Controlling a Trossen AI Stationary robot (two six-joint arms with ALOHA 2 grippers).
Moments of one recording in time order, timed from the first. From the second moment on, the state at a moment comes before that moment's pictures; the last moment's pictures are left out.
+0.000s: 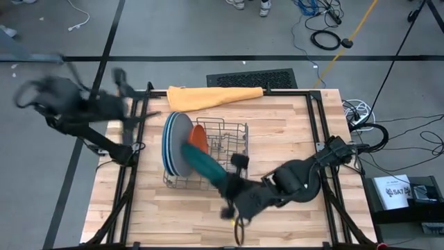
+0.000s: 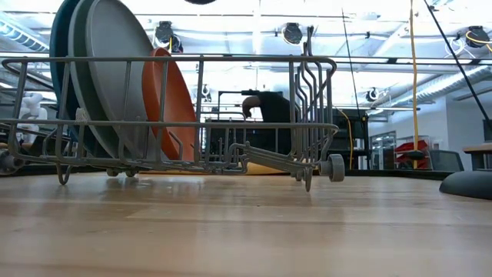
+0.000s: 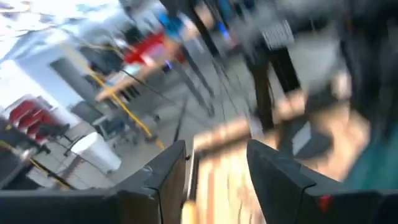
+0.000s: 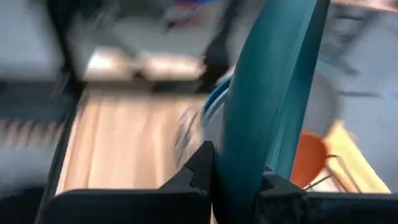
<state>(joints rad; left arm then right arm) -0.38 1.20 2.02 -0.96 -0.53 0.43 0.52 1.99 2.21 -0.84 0.70 0.27</state>
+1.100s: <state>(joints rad) -0.38 1.03 2.01 -0.91 -0.31 0.27 0.34 2.31 2.21 -0.90 1.04 1.37</state>
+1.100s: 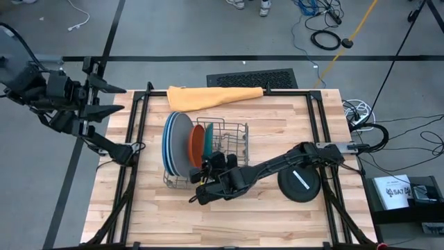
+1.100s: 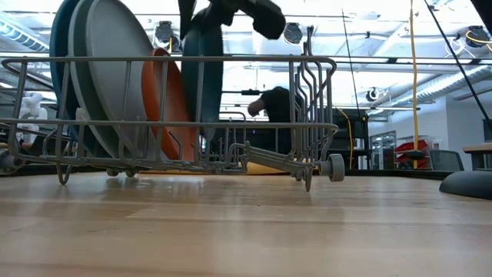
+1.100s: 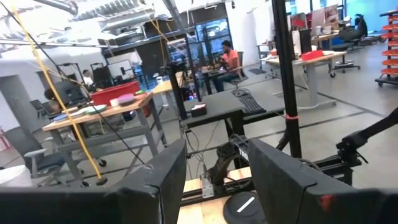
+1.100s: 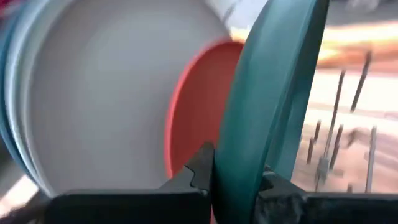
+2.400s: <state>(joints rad) -0.38 1.03 2.01 -0.94 -0.28 0.28 0.32 2.28 2.22 -0.89 0.82 1.07</state>
